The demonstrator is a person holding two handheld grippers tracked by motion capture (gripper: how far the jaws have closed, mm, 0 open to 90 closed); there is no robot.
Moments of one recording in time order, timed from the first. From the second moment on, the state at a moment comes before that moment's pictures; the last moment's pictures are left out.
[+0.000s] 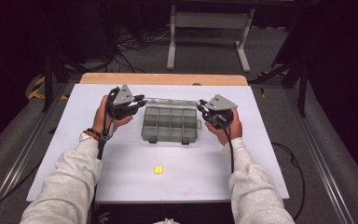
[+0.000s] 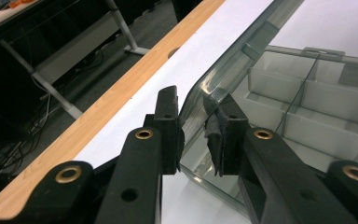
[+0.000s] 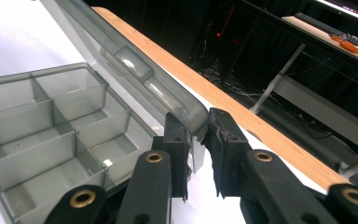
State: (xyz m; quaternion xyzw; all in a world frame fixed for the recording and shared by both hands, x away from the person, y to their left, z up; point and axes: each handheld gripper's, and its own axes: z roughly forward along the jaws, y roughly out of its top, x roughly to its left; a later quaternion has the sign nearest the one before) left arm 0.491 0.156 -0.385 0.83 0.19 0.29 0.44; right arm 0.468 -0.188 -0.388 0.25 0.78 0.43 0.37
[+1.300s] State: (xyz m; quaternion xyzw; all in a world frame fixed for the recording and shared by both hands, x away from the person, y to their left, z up) left arm 0.541 0.131 -0.428 0.81 0.28 0.31 0.41; right arm 0.515 -0.183 -0.410 0.35 0.71 0.48 0.36
